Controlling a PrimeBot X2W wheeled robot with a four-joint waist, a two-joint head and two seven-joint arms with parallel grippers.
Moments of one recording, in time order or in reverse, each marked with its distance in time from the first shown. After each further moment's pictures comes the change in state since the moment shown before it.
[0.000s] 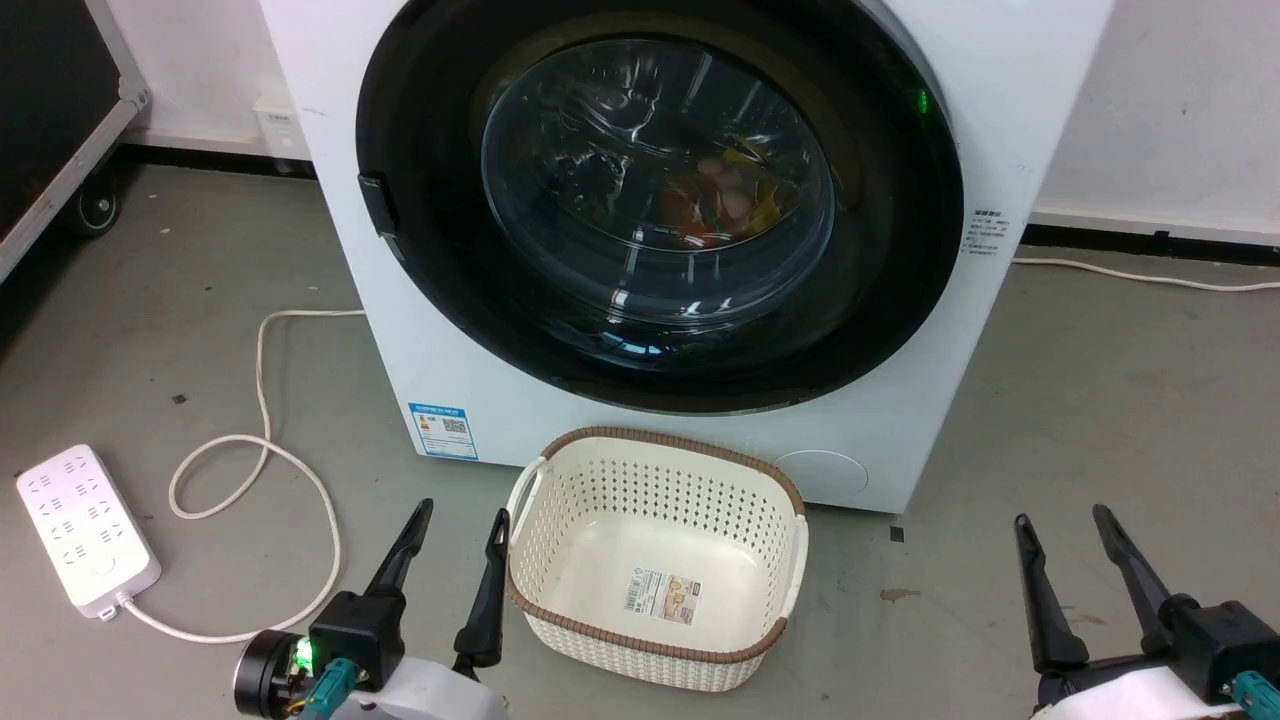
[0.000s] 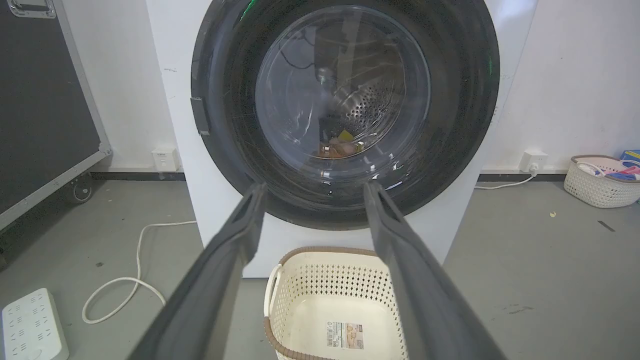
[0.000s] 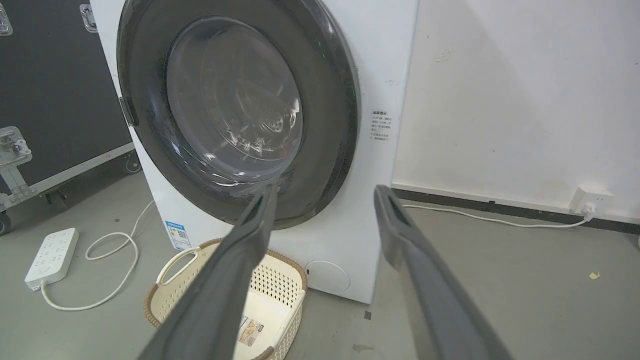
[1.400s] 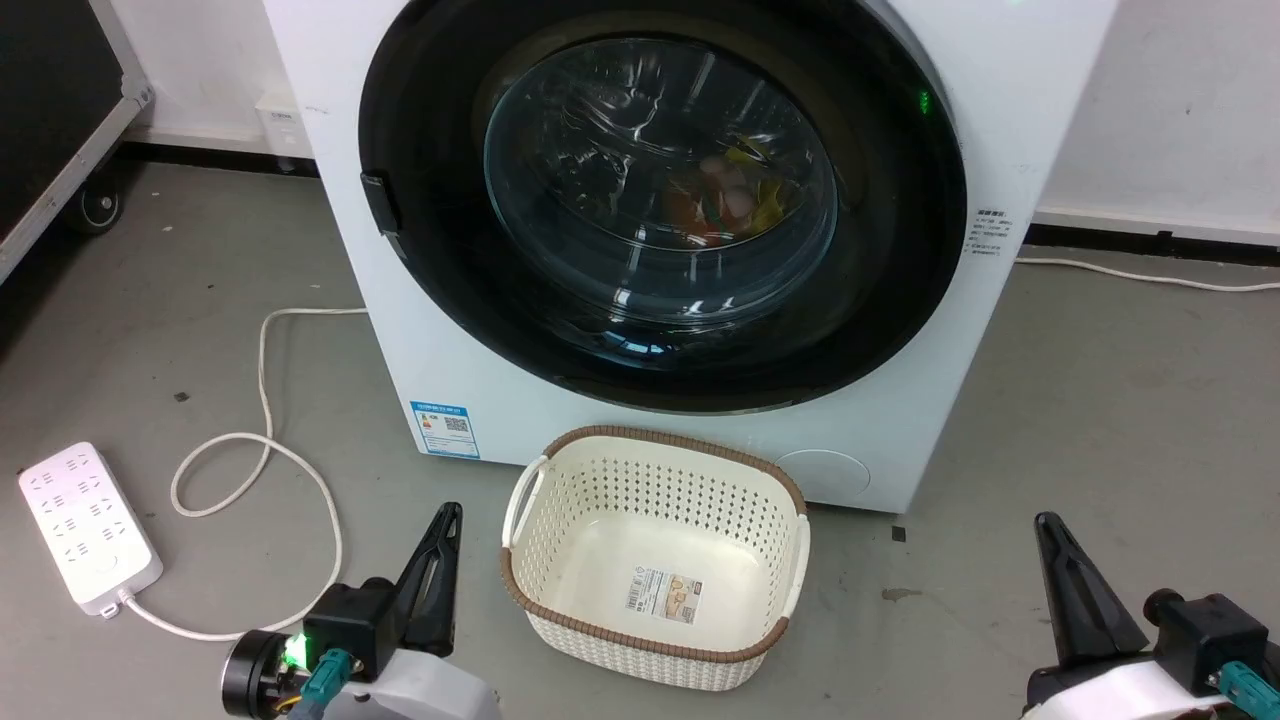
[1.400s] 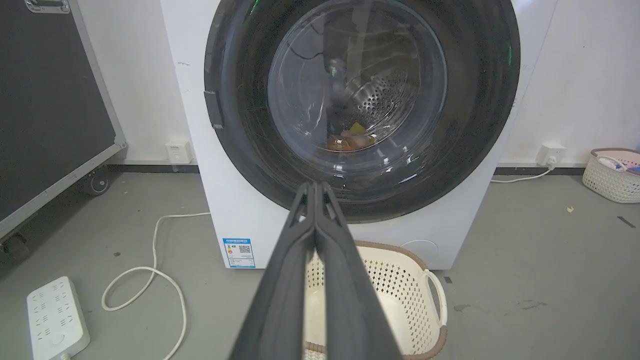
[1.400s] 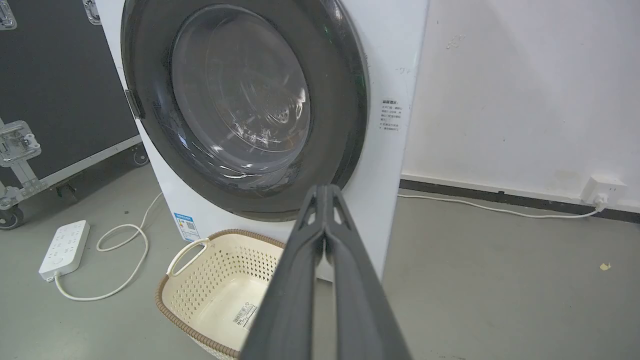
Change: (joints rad) left arm 0.003 -0.003 0.021 -0.018 0.018 0.016 0.046; right arm 0.003 0.001 0.023 -0.010 0.026 0.000 0.046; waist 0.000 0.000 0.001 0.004
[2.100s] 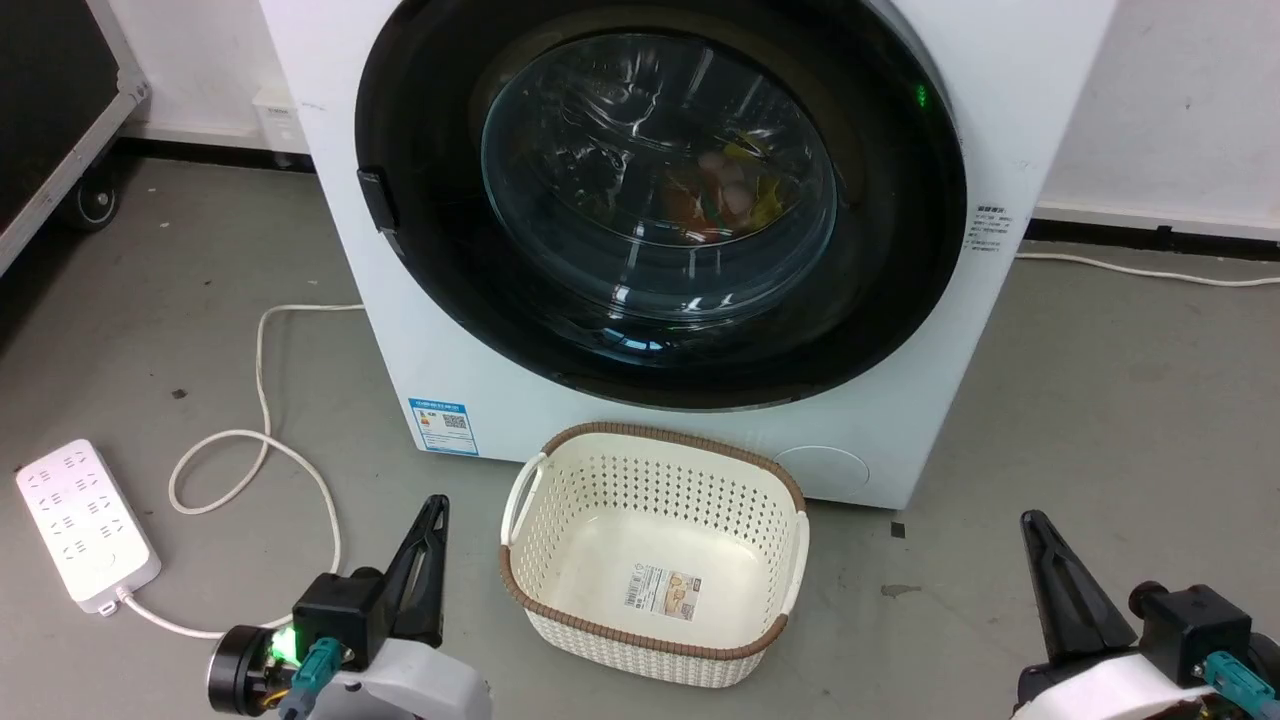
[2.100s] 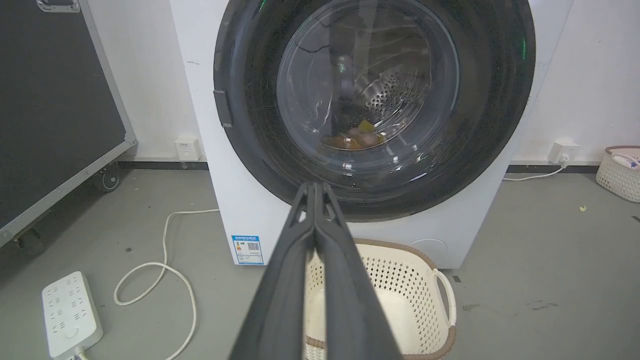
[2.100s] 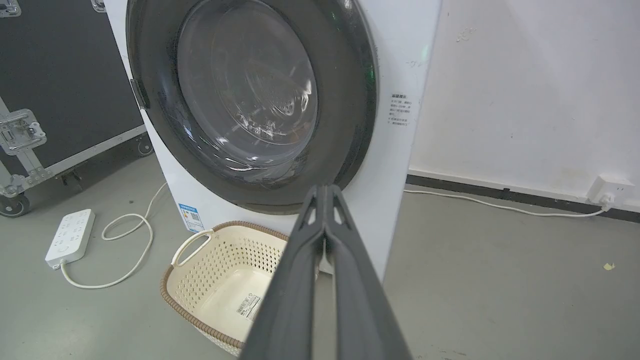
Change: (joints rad) left arm 0.000 0.000 0.018 -0.033 0.010 0.018 0.044; right arm -0.001 0.000 0.018 -0.022 -0.010 0.000 0.043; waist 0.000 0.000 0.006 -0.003
